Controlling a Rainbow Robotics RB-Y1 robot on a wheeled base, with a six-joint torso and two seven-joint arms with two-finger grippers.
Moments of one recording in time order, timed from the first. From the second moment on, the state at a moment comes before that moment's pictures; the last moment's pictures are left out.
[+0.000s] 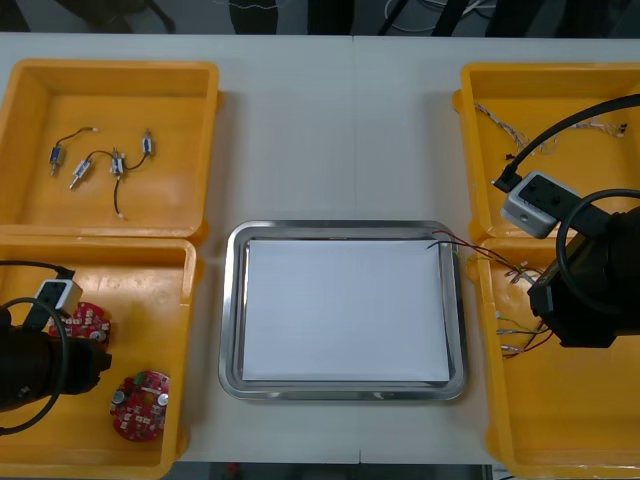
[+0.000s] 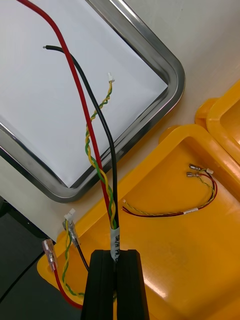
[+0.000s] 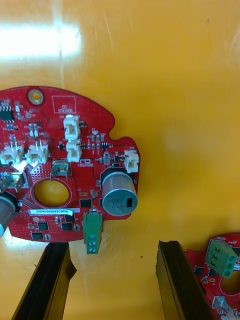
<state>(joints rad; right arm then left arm) -0.47 -1.16 0.18 -2.59 -1.22 1.74 1.16 0.29 1.01 -0.13 -2.19 0.70 1.12 -1.08</state>
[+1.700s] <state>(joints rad) -0.47 -1.16 0.18 -2.59 -1.22 1.74 1.16 0.22 1.01 -0.16 -2.13 0.70 1.12 -1.08</state>
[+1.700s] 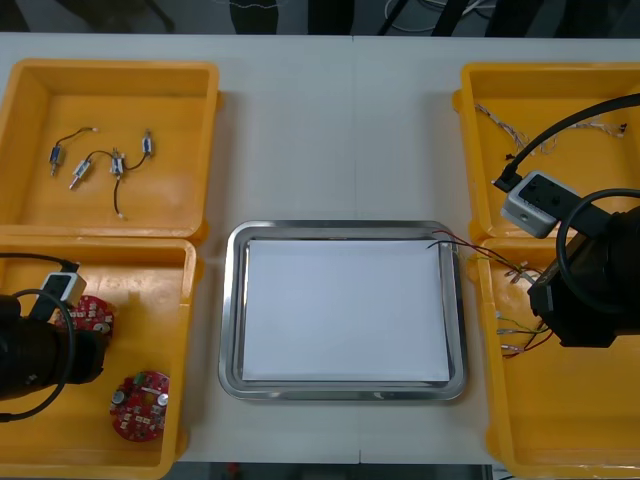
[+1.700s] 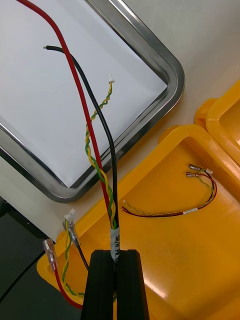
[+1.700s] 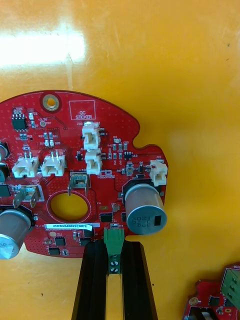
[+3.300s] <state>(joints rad) -0.47 -1.16 0.18 -2.59 -1.22 1.74 1.16 -0.28 1.01 -0.28 -2.46 0.90 1.66 -0.75</state>
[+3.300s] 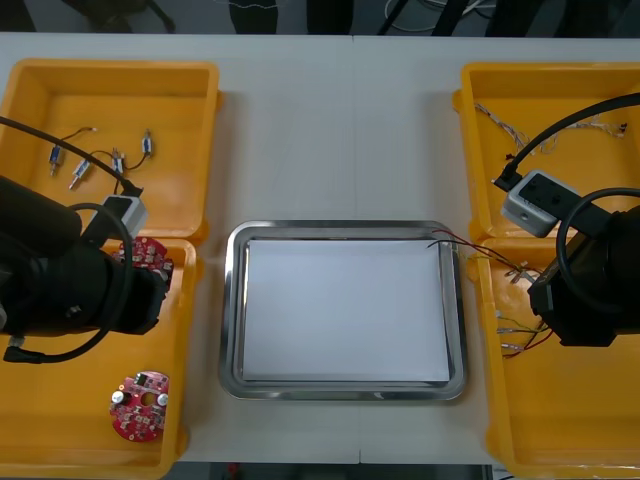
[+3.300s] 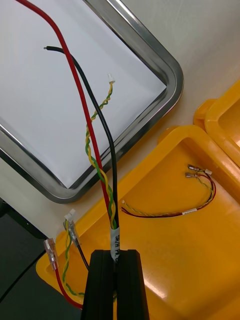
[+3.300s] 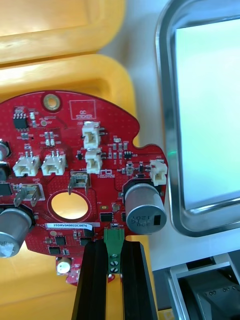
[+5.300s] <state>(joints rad) -0.47 -1.16 0.18 -2.59 -1.22 1.75 1.16 -0.74 0.69 -1.17 -2.09 0.61 1.43 -0.29</state>
